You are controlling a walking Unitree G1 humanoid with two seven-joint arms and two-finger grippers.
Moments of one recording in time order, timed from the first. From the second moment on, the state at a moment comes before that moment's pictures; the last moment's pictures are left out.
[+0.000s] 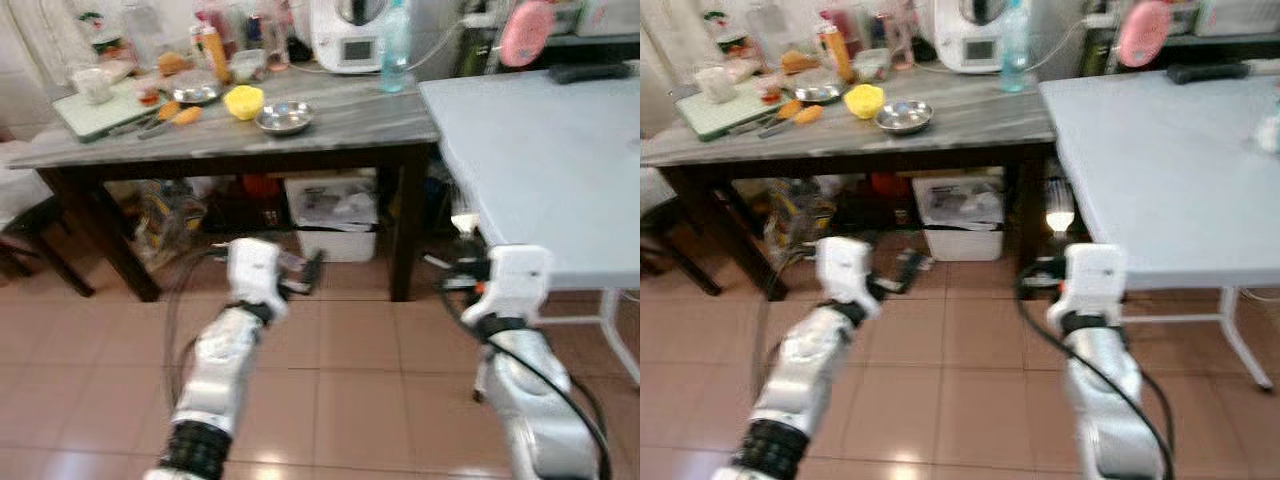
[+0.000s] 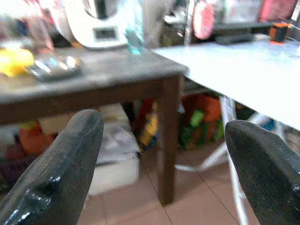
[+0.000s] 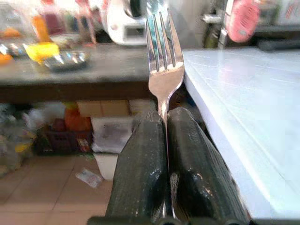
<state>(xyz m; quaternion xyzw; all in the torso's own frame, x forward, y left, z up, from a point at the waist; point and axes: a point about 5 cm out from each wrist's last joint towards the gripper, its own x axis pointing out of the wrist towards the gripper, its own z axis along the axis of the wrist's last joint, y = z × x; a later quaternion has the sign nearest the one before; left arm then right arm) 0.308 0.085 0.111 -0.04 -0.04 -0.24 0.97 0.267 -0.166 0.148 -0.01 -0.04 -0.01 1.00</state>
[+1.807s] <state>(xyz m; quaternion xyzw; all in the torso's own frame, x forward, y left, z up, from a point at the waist) 0.310 0.085 0.114 -0.04 -0.04 -0.24 0.97 0.268 -0.161 0.145 -0.01 -0.03 0.00 1.00</state>
